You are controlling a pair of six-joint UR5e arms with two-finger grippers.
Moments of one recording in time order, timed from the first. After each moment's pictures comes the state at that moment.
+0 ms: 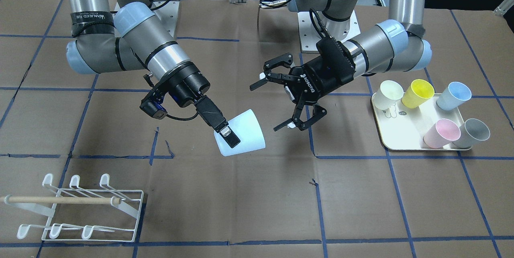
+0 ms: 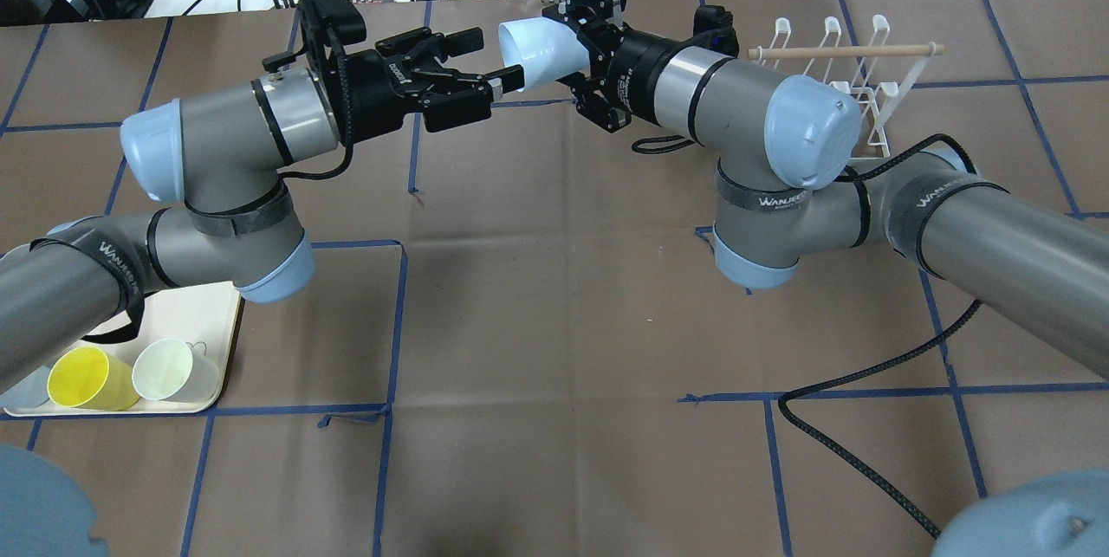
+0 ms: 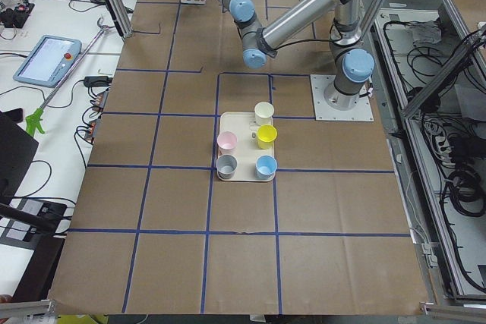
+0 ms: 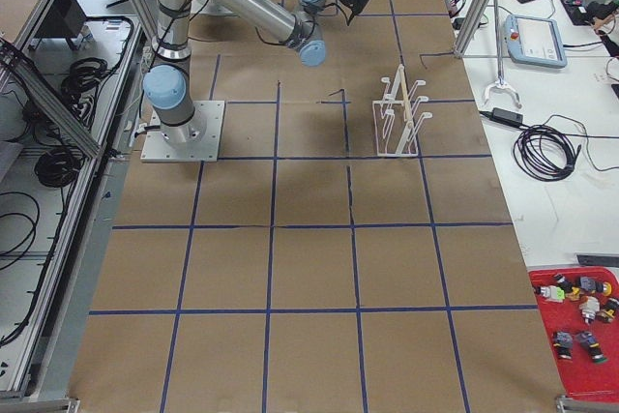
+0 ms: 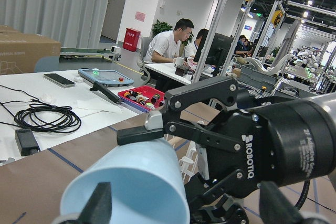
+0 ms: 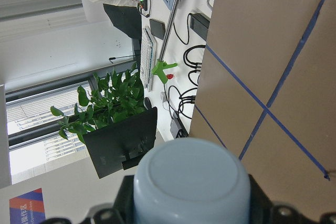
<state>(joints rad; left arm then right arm) -1.44 -1.87 -2.05 0.30 0.42 0.13 1.71 -1.22 1.95 -3.45 -1.00 1.59</state>
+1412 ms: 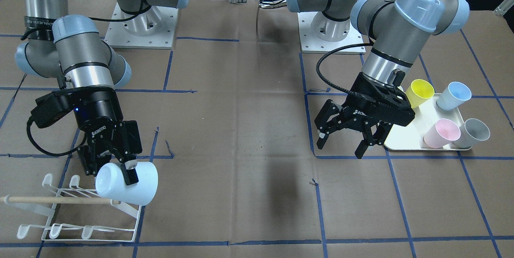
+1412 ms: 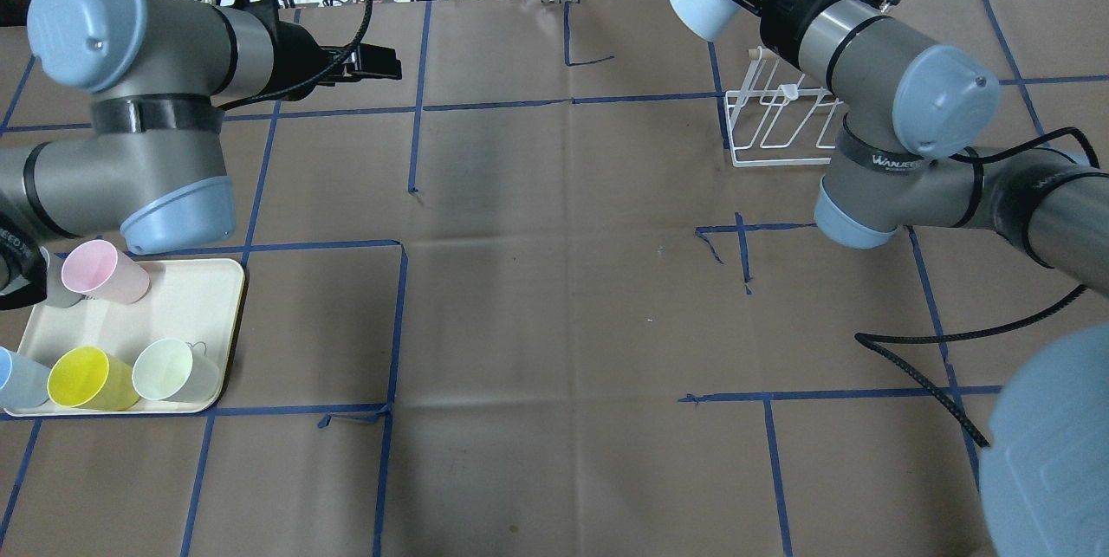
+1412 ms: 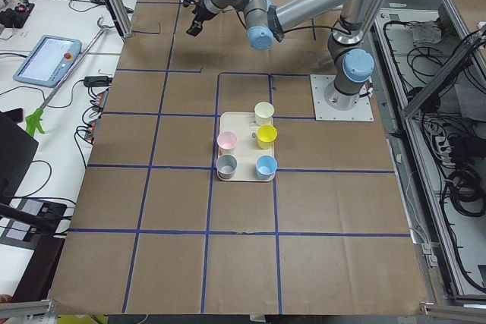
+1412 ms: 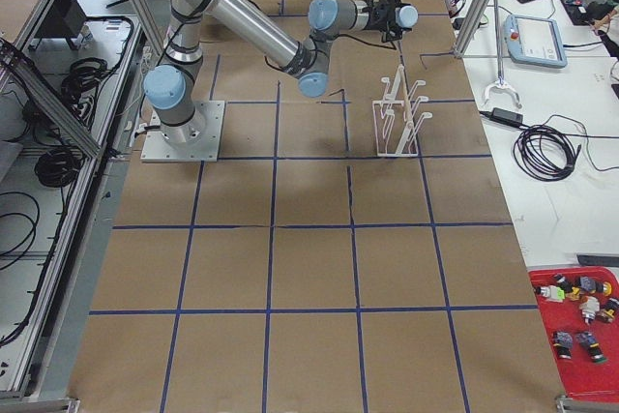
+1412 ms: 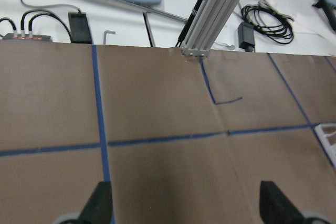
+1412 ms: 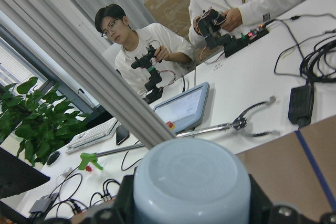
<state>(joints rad) -1.49 -1.70 -1.85 -0.70 1.29 0.08 1.46 -1.18 1.95 -3.60 -1.14 0.50</state>
